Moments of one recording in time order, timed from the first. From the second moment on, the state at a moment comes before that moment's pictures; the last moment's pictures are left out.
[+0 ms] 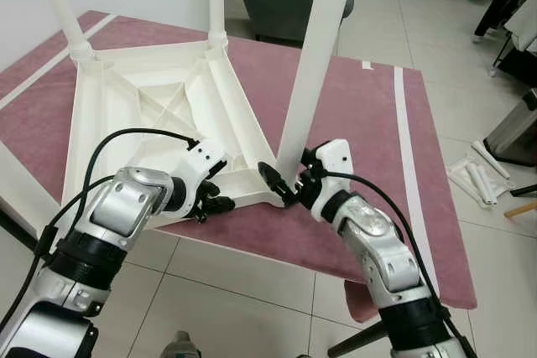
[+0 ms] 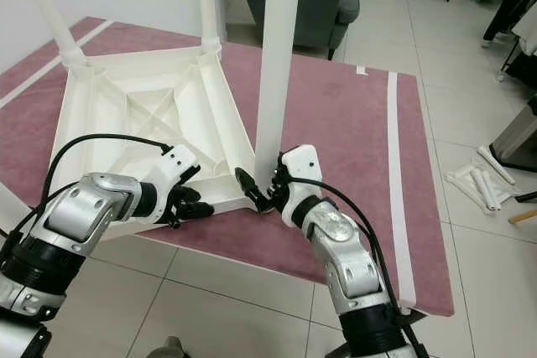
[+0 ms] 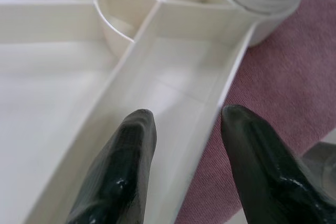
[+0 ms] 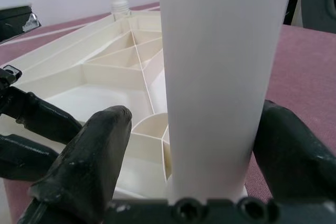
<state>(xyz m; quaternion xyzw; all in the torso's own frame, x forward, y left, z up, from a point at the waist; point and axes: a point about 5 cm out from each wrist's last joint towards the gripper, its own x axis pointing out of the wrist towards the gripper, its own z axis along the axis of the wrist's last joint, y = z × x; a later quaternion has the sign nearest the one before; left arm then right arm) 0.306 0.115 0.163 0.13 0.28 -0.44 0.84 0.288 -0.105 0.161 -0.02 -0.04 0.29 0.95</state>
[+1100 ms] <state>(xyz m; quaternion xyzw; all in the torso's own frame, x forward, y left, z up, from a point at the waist) 0.292 0.131 0.148 0.08 0.36 -0.31 0.87 0.281 -0.109 0.147 -0.01 -0.02 0.27 0.96</state>
